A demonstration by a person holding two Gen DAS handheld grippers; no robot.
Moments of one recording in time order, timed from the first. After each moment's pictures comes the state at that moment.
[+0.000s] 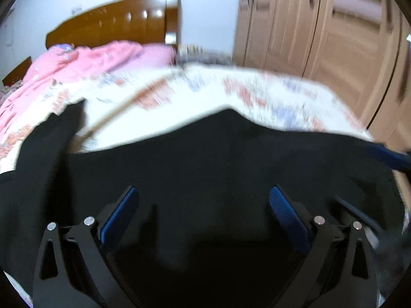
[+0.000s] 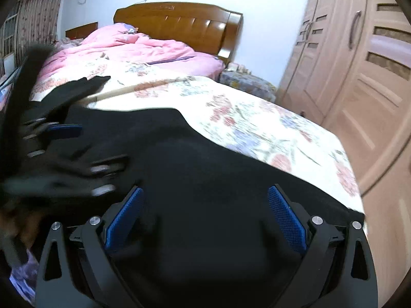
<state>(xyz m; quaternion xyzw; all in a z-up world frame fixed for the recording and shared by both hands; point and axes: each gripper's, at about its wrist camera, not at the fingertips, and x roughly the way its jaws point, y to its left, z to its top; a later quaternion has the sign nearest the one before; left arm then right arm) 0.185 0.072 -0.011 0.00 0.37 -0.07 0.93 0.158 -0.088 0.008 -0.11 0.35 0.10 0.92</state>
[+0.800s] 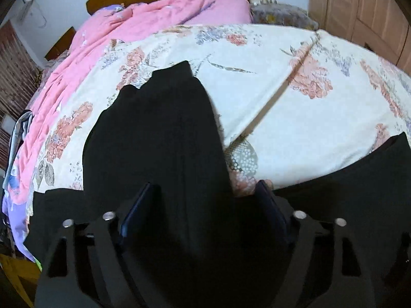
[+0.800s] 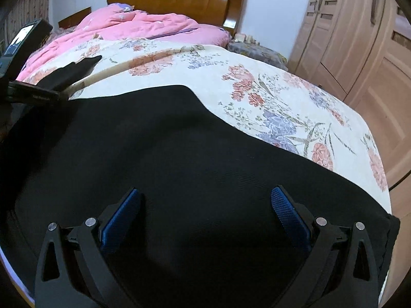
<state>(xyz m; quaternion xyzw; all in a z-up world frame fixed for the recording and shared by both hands) 0.302 0.202 -0.030 0.05 0.51 0.11 0.85 0.207 -0.058 -0.035 -0.12 0.43 0.09 0.89</state>
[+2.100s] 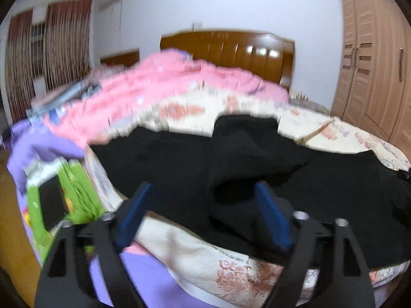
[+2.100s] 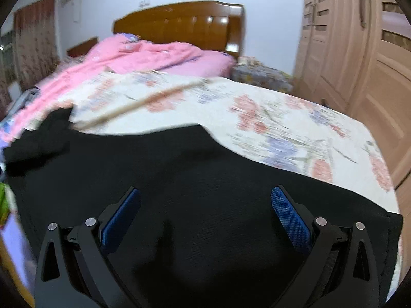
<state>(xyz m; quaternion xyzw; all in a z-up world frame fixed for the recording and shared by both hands) 0.023 0.305 0.014 -0.06 0.26 0.19 0.95 0.178 -0.046 0.010 -0.04 0.36 0.15 0.92</state>
